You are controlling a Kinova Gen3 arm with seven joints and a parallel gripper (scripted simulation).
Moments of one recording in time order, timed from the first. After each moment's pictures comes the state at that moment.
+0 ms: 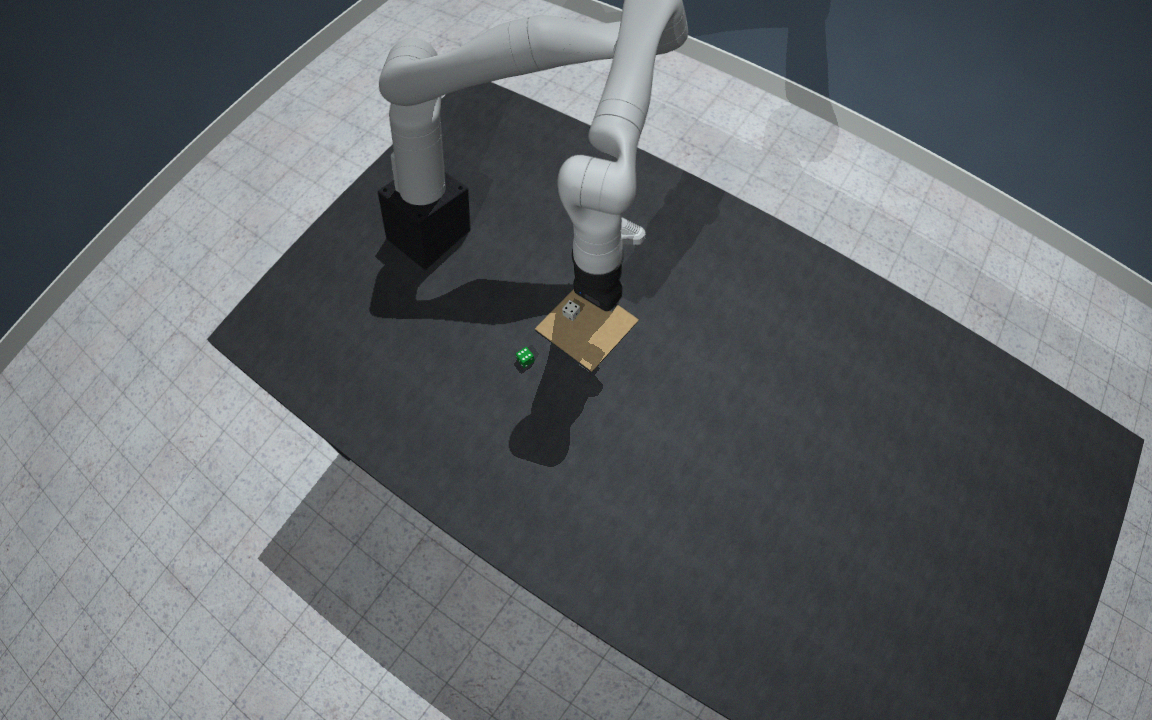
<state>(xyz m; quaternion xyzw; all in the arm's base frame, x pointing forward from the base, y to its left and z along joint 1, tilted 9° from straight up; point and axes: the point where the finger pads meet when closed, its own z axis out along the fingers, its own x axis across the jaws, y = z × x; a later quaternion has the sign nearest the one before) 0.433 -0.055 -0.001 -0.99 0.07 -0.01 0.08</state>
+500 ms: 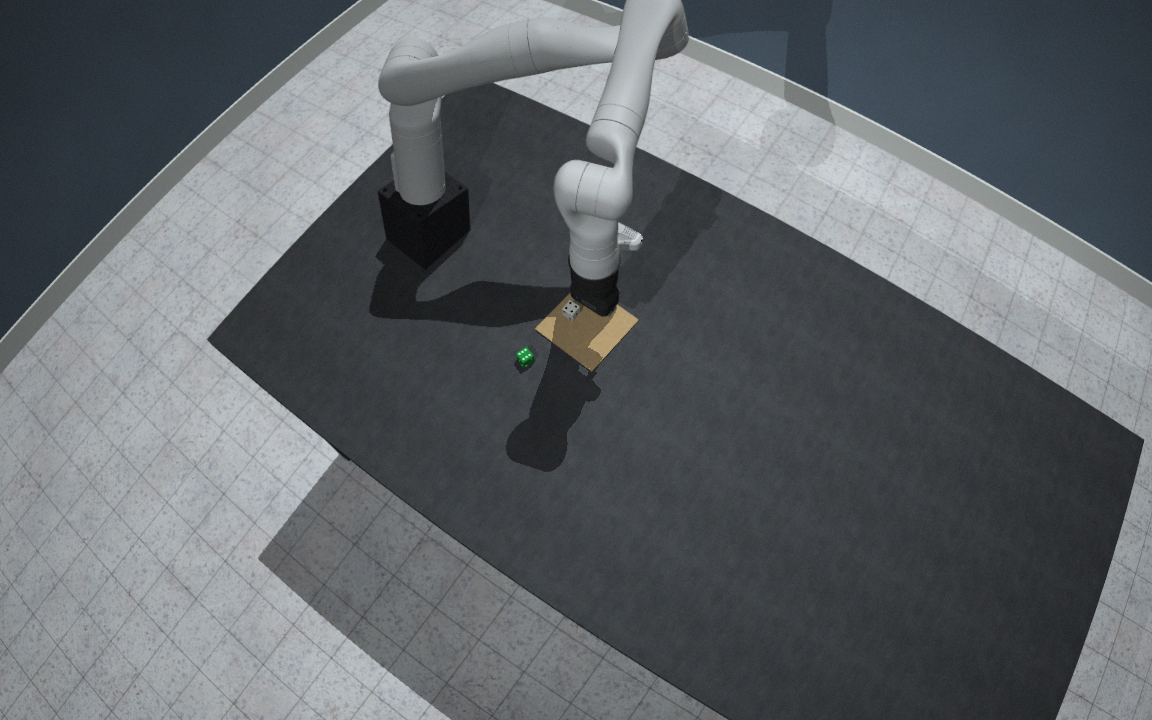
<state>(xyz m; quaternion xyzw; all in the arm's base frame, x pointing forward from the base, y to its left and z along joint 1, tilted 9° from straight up) 0.433 -0.065 -0.004 -0.99 0.08 -0.01 0.08</state>
